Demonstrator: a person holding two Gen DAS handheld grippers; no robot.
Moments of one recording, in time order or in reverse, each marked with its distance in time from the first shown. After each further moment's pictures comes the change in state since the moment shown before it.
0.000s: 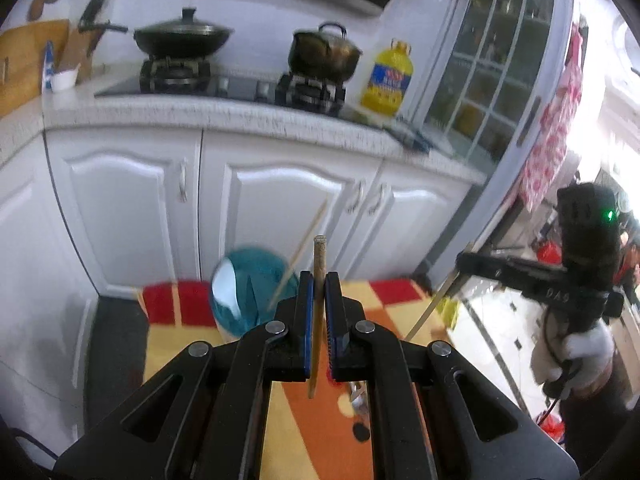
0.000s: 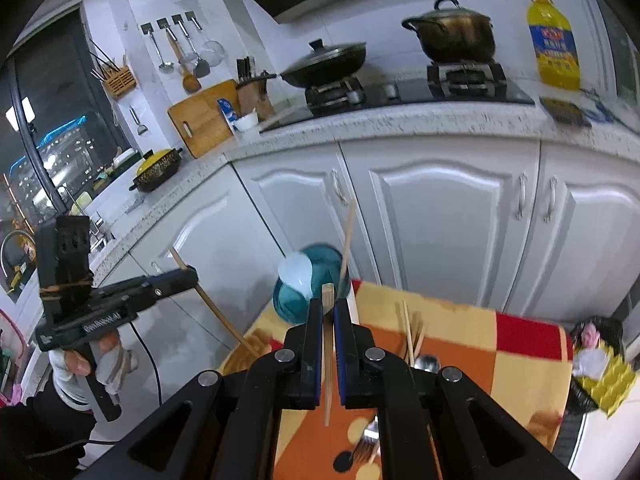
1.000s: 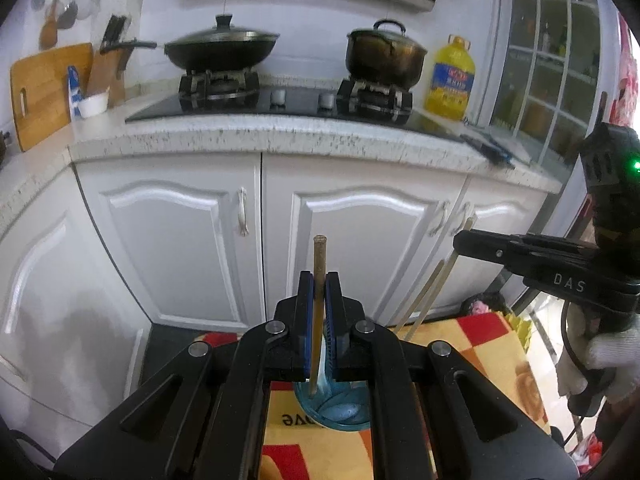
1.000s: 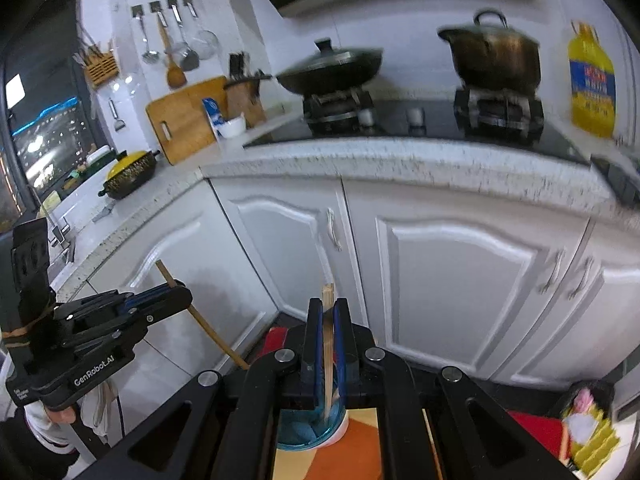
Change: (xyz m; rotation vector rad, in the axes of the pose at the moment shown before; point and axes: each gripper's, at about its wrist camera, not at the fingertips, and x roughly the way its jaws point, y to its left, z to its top) left arm 0.086 0.061 0.040 0.036 0.004 0.228; right arm 0.131 0.005 0.099 -0.056 0.005 -0.066
